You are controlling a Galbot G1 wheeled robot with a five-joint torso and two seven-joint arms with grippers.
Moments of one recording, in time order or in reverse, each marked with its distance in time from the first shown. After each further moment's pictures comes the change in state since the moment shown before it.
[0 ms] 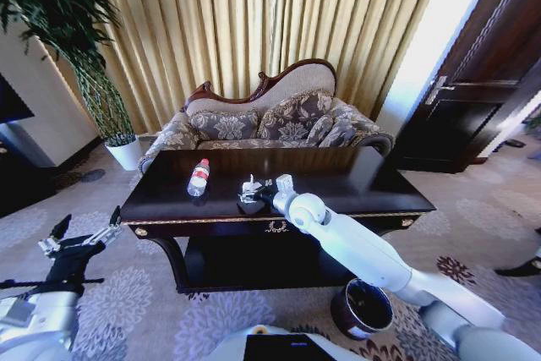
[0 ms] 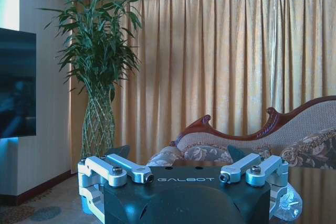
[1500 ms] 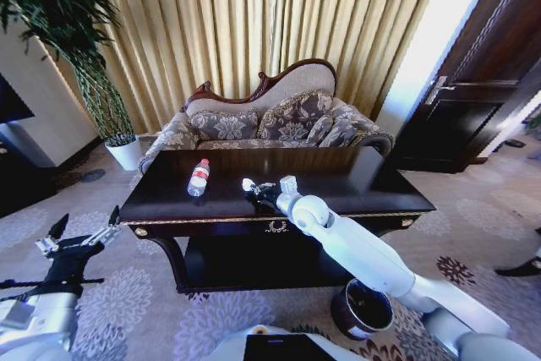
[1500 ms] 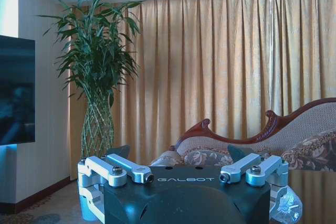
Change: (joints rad) left arm 0.000 -0.004 0.006 0.000 0.017 -0.023 0.008; right arm -0.067 -0.023 0.089 0.060 -0.011 0.006 0.021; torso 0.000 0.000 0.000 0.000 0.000
